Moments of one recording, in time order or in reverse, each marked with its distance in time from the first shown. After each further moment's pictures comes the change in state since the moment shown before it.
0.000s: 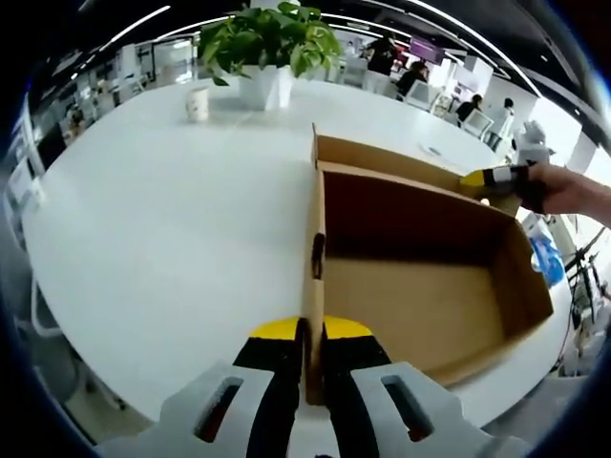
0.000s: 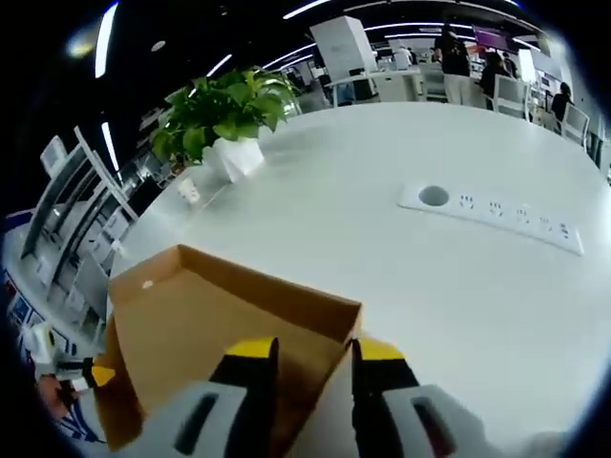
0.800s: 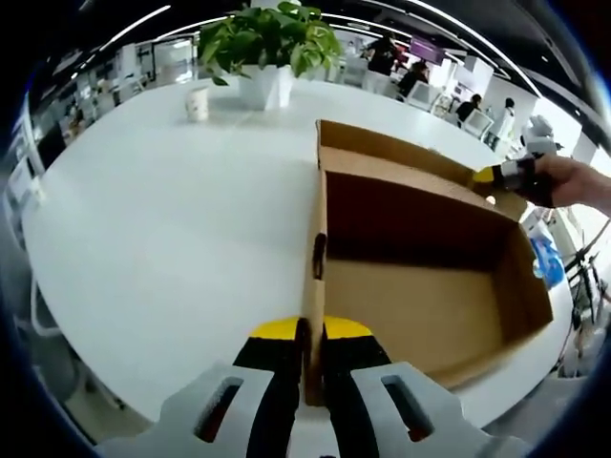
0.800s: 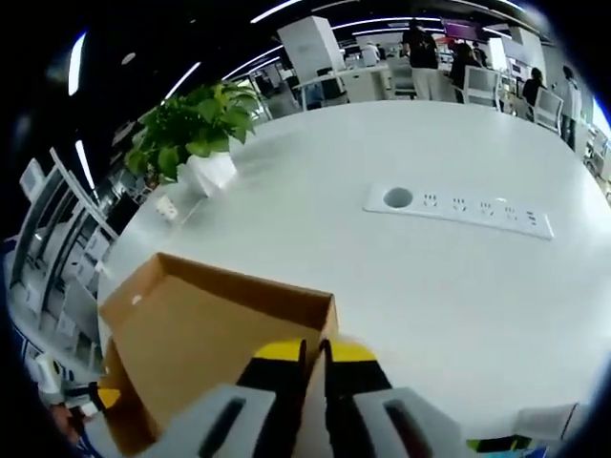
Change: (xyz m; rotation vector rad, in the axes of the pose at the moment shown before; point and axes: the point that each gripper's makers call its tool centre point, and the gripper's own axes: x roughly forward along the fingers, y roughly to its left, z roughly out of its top) left arm -0.009 -0.007 0.000 -0.001 0.000 0.000; right arm -0.035 0.000 0.004 0.074 -0.013 -0.095
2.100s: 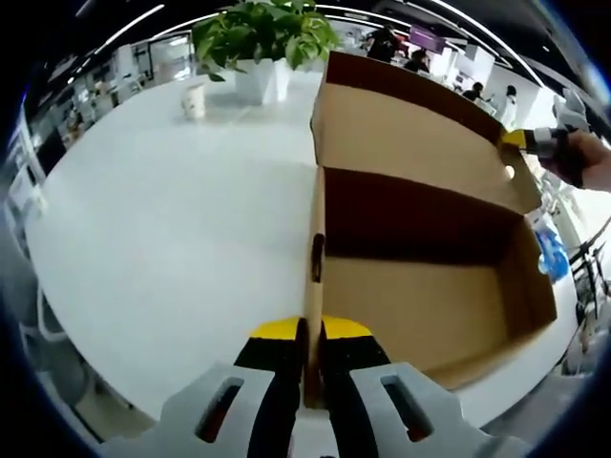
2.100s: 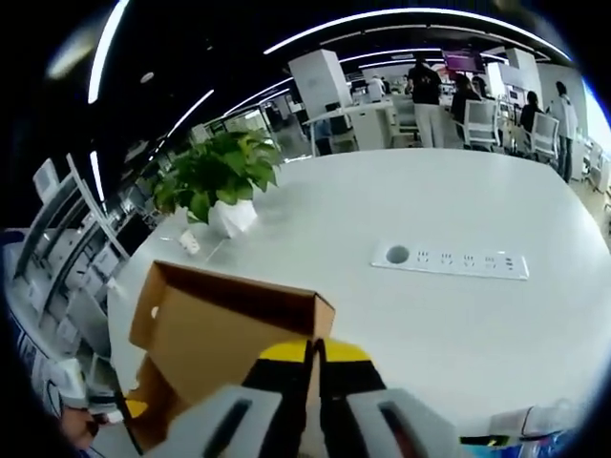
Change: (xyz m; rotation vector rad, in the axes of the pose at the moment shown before) left arm 0.011 0.005 0.003 0.025 0.044 0.026; right arm -0.069 0.026 0.042 -0.029 -0.169 0.030
